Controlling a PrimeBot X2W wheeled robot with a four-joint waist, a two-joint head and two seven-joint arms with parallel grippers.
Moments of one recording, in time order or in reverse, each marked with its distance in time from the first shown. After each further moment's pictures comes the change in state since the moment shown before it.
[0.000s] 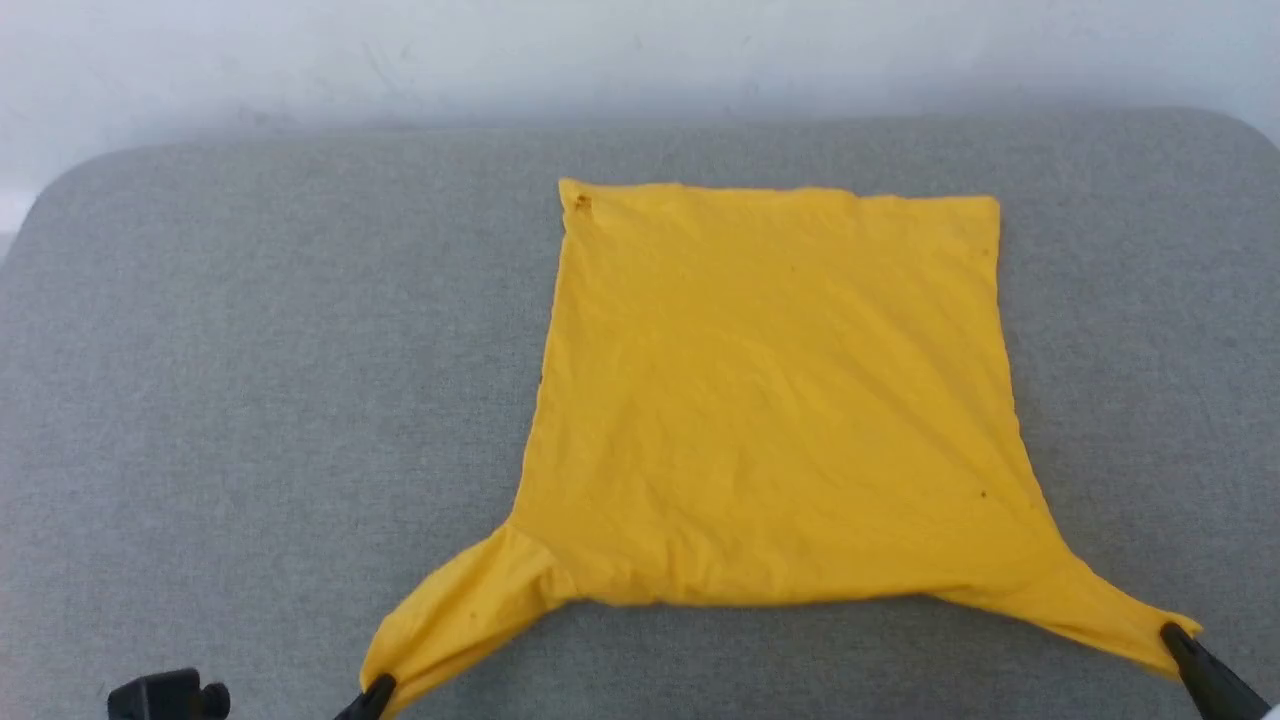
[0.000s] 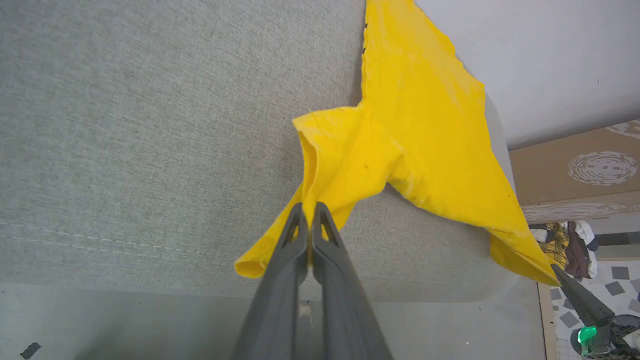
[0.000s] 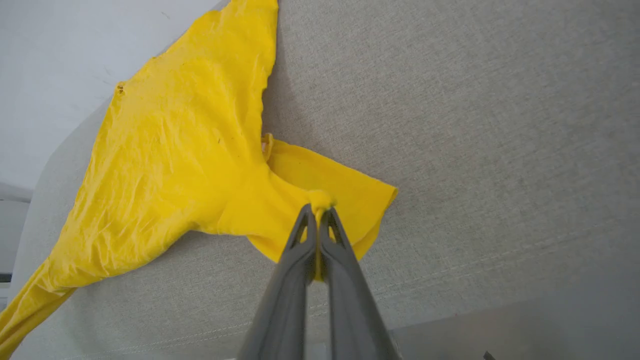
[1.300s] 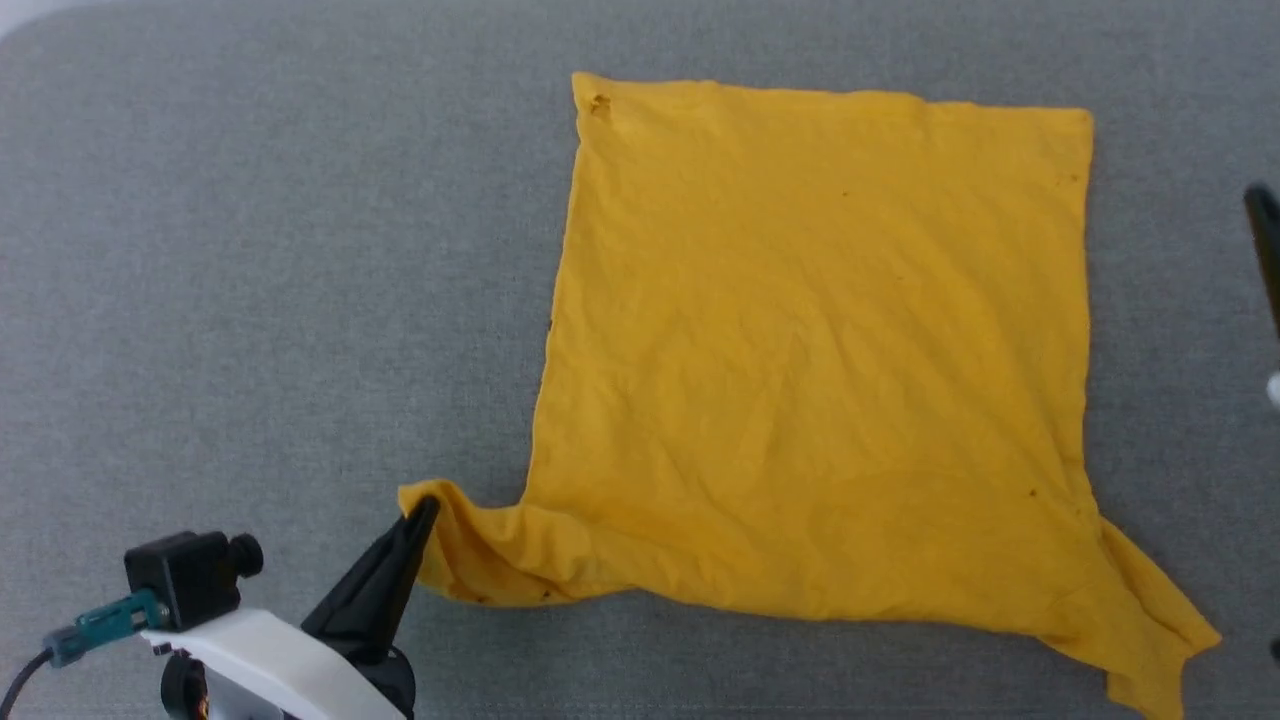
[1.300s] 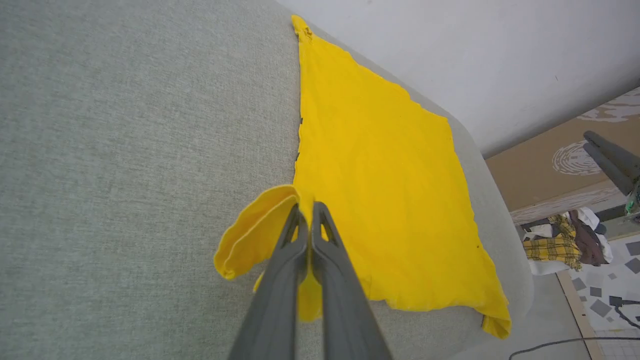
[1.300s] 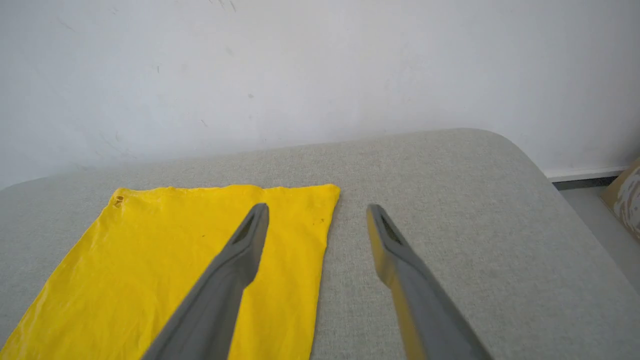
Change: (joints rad) left arm -0.186 -0.004 -0.095 -0.095 0.116 -0.055 -0.122; right arm -0.571 -0.163 0.053 0.055 -0.203 0.000 -0.038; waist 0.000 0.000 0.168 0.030
